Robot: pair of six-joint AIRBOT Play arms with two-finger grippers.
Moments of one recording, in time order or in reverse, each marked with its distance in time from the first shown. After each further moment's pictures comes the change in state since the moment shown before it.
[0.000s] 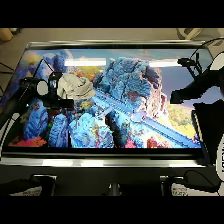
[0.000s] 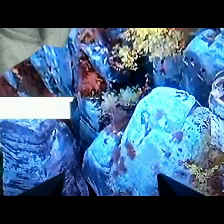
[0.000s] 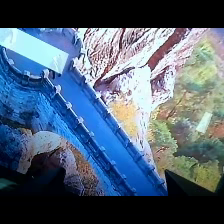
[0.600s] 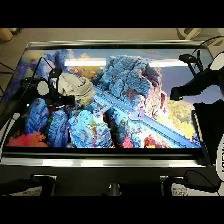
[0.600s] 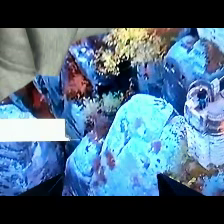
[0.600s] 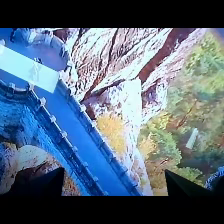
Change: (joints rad) left arm 0.000 -0.007 0.000 -0.023 0.122 0.000; right arm 0.000 0.000 0.000 0.000 -0.115 0.004
